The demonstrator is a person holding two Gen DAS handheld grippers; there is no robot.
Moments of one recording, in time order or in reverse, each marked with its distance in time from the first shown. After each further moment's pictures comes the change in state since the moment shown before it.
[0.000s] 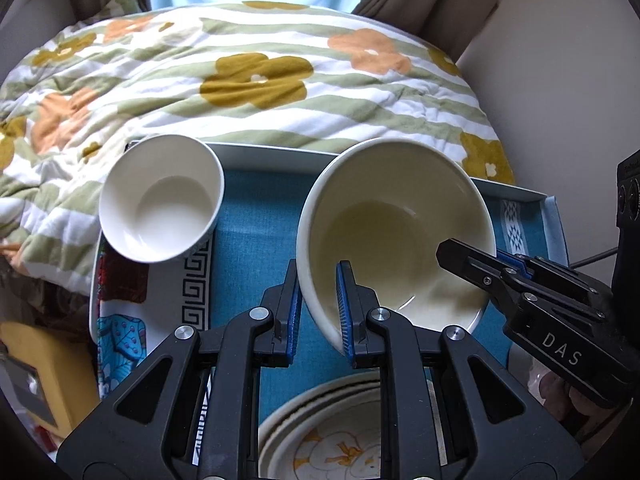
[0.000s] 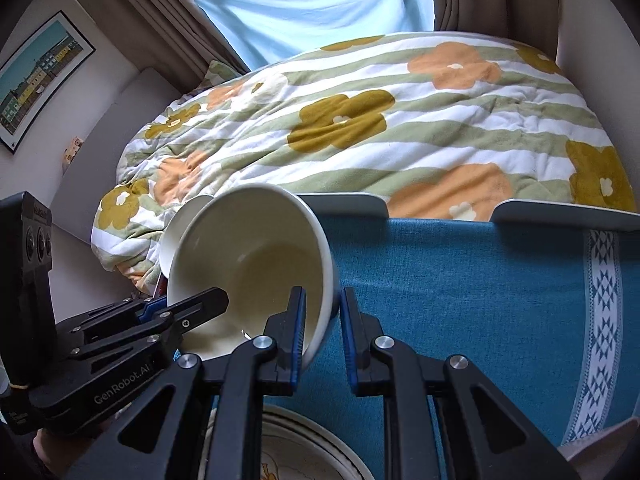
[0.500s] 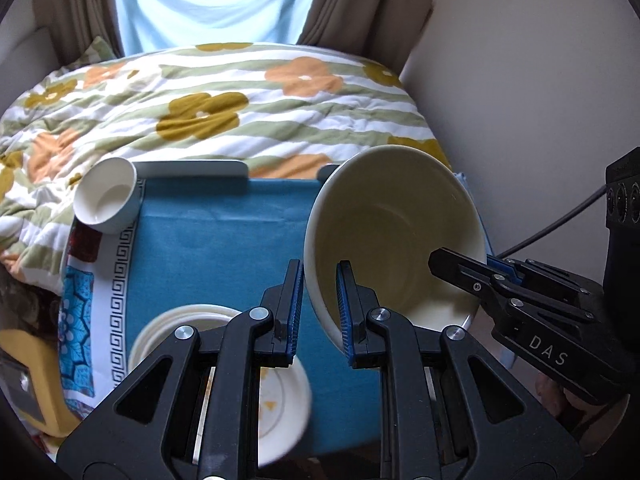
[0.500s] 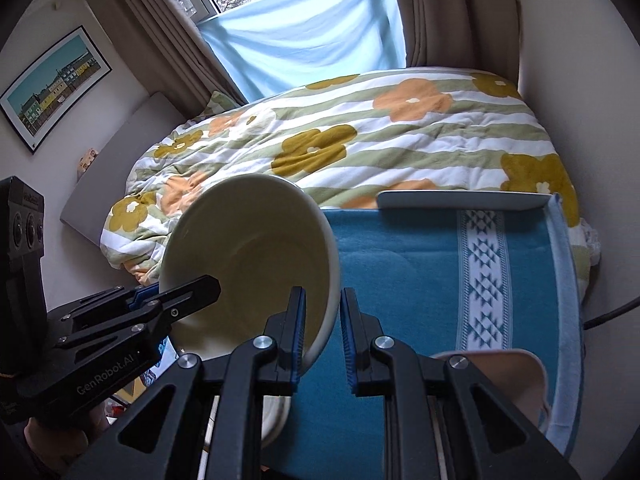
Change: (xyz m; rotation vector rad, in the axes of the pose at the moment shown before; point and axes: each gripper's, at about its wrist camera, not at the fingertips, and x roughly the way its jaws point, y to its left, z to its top) left arm -0.081 -0.168 -0.076 0.091 -0.113 -0.045; right arm -0.150 -0.079 -0.072 -0.009 -0.108 -0.023
